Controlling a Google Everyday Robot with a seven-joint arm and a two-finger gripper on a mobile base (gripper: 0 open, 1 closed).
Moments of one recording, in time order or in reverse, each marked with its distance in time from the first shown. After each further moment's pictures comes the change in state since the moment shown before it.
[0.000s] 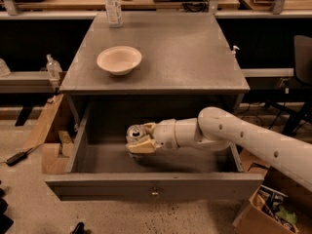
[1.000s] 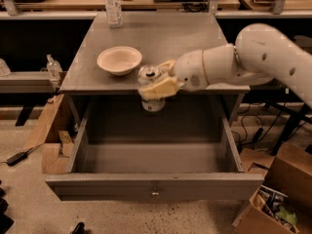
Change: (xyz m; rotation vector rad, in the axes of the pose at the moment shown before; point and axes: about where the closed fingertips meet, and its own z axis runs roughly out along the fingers) arm -0.183 -0.016 -0.121 0.046 0.042 -0.101
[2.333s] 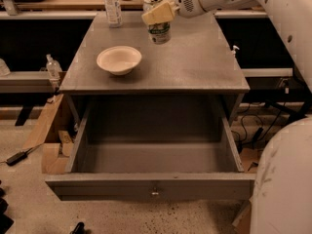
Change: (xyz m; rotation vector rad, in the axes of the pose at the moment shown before) arm -0.110 -0.173 -0.032 0.312 0.067 0.068
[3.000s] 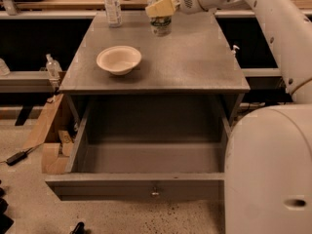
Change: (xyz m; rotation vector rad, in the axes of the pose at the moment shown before) arm 0.002 -0.055 0.018 0.064 -0.057 0.060
